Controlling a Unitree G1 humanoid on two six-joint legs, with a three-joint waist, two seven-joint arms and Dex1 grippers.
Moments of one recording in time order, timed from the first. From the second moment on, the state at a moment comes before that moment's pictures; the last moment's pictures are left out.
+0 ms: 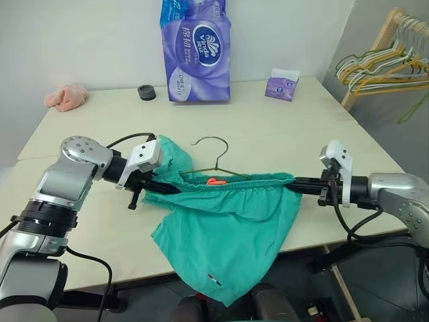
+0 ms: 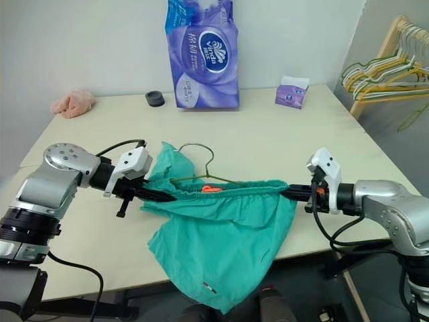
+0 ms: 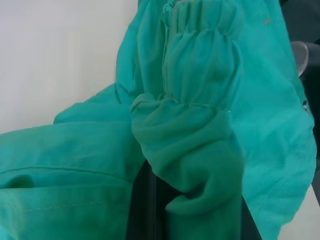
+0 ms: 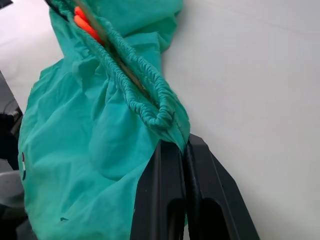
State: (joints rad) left arm -0.68 0.91 -0.21 0.22 -0.21 0.32 -1.54; right arm -0.44 -0.86 0.04 -0.33 0.65 0.90 0.86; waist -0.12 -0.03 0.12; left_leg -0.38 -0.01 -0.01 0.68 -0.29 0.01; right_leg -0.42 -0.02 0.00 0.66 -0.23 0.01
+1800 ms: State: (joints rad) left arm -0.66 0.73 -0.17 0.26 -0.20 0.33 -1.45; right arm -0.67 -0.78 0.43 -0.13 0.21 0.68 1.17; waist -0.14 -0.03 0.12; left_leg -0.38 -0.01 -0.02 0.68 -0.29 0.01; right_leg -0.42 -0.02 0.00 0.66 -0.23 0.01
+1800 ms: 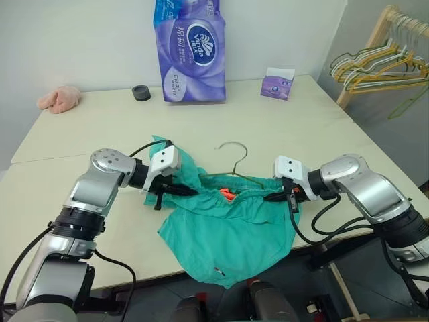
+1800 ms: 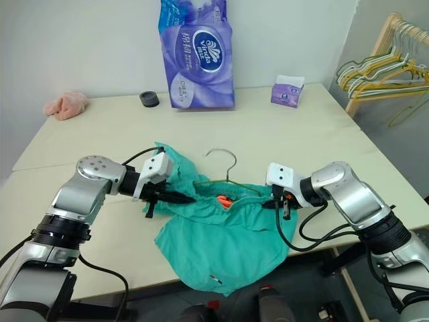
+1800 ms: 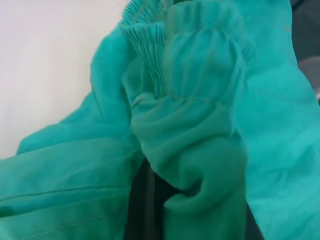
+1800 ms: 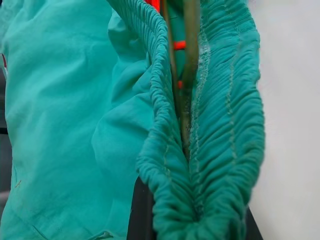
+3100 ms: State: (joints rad) left arm -0.78 0.69 -0.15 0.74 -0.03 -0.16 -1.27; right arm -0.53 -0.93 0.30 -0.29 0.31 0.80 1.20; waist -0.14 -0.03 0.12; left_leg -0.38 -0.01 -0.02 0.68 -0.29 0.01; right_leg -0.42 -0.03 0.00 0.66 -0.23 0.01
